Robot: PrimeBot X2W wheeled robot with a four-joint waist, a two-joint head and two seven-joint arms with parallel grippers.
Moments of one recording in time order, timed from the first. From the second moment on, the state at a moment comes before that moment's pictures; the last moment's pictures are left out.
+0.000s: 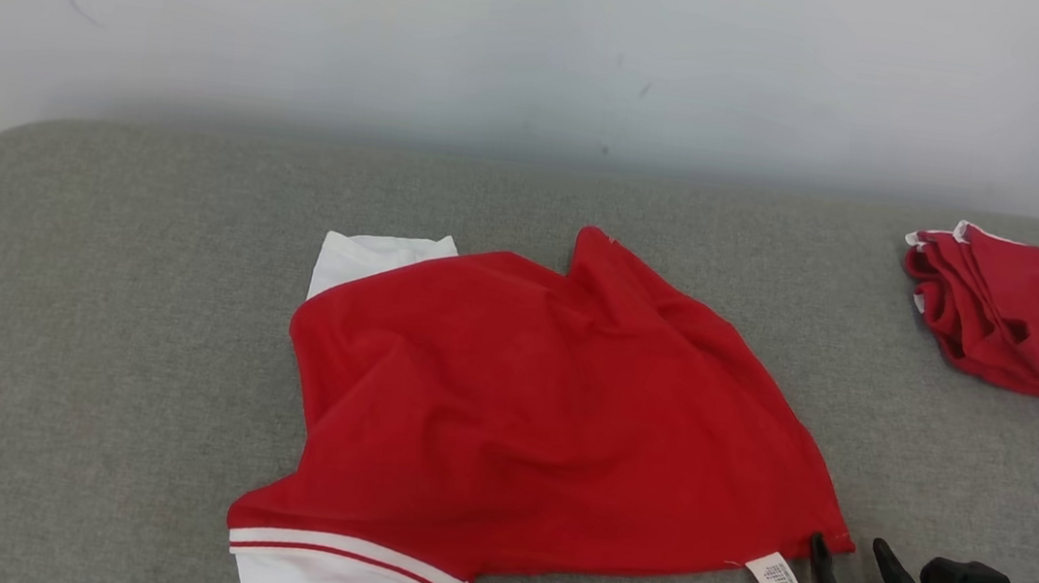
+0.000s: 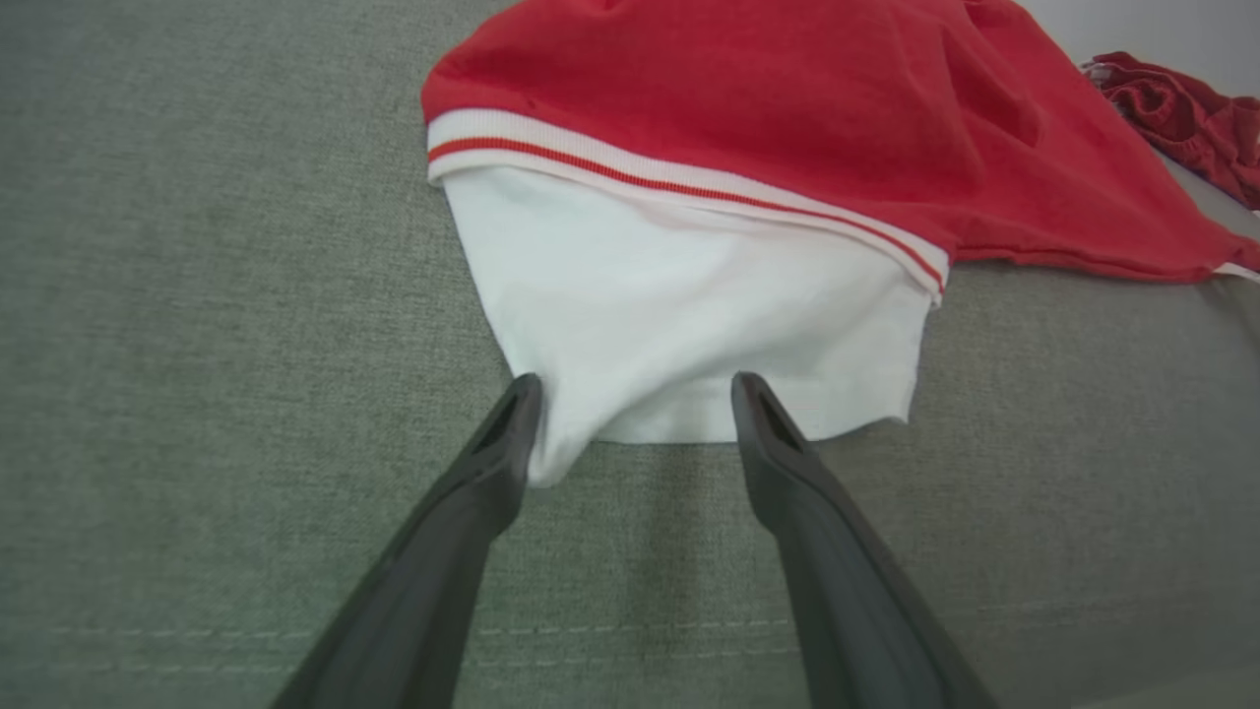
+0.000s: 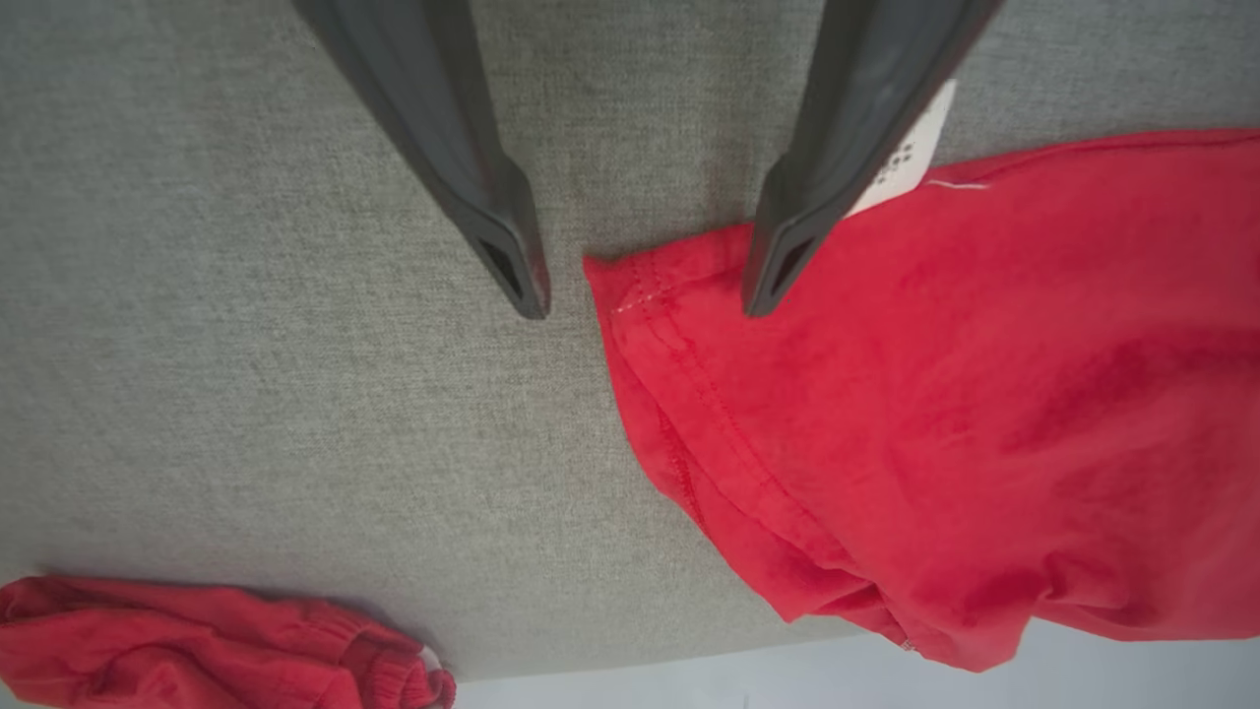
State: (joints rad) left arm 0.05 0.05 -0.19 0.33 -0.25 -0.03 -0.26; right arm -0.24 -0.26 0.28 0.61 0.35 0.13 -0.20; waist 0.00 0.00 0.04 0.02
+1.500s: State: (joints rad) left arm -0.53 0.24 -0.17 0.19 -0.21 -0.12 -0.20; right arm -0.67 -0.34 0.47 0.51 0.59 0.13 -0.12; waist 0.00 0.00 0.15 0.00
